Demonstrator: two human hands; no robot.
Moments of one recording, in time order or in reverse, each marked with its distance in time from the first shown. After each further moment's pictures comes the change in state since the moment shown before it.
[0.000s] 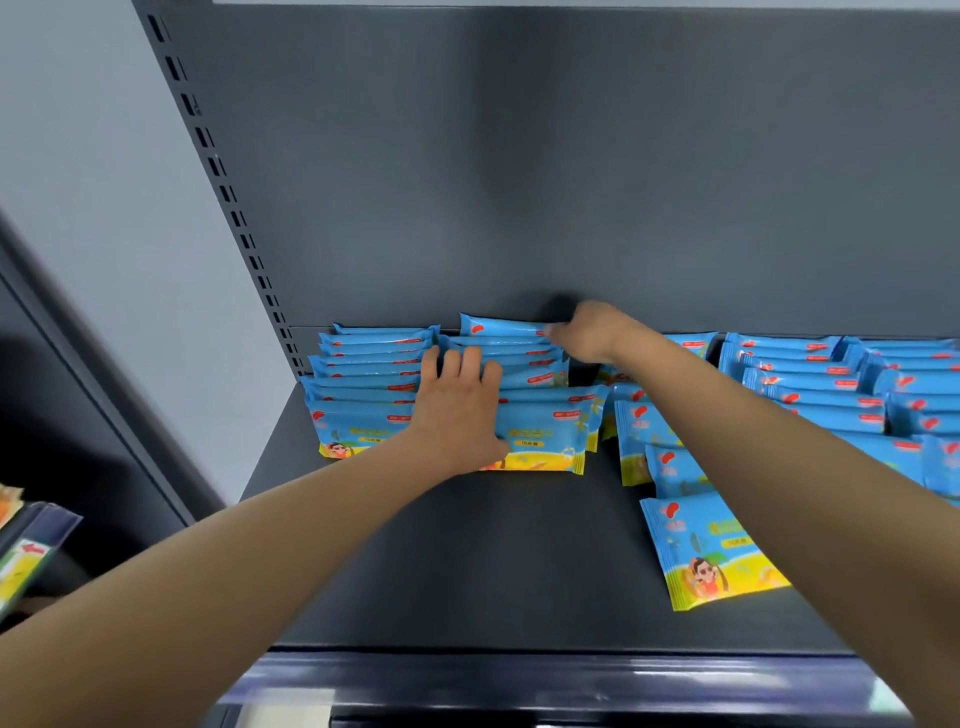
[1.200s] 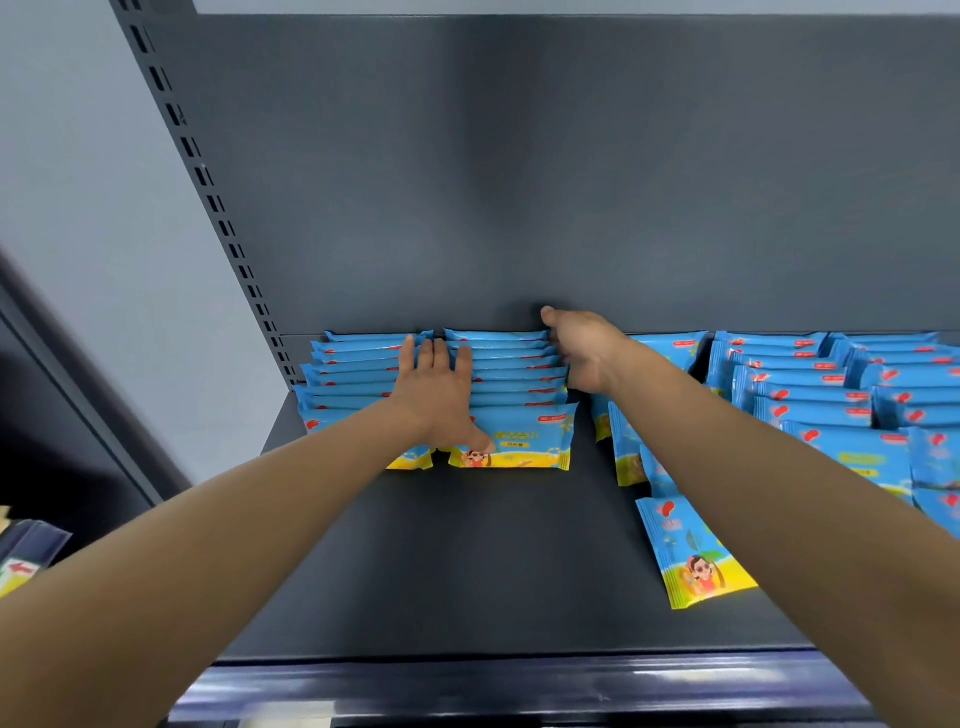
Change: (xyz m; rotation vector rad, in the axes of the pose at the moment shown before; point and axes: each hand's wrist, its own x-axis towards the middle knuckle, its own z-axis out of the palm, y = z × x) left_hand 0.021 -0.028 -0.005 -0.011 -0.363 -0.039; right_hand 0.000 -0.008 0.017 1.131 -0.117 0.324
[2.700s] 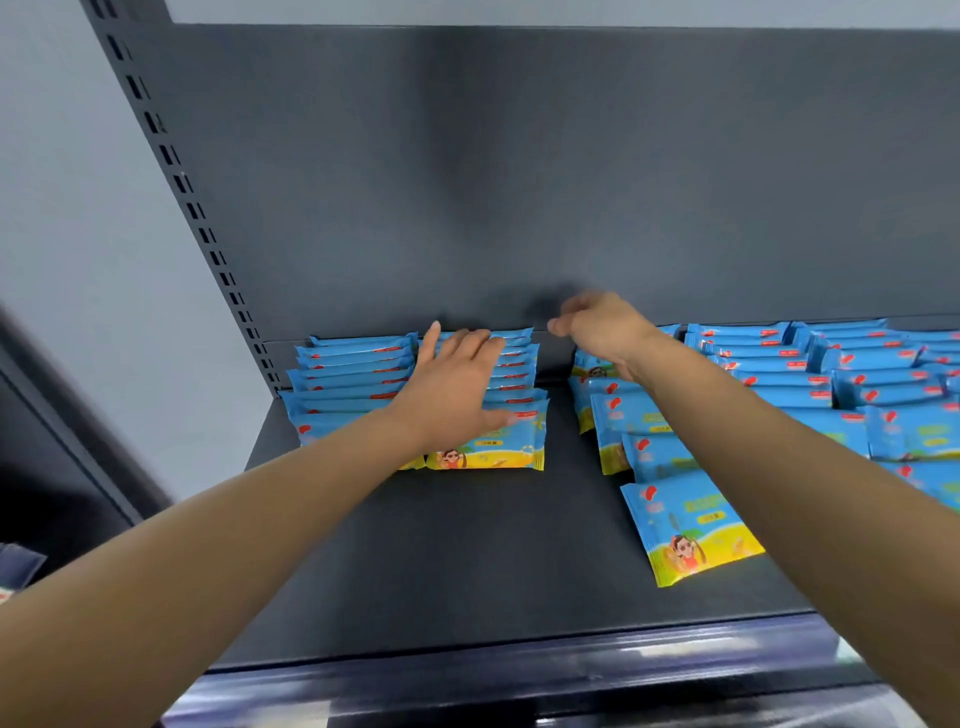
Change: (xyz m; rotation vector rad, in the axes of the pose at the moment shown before) left_hand -0.015 0.014 -0.012 -0.284 0.365 0.286; right_hand -0.032 -0.005 -0.034 -0.516 0.194 -0.328
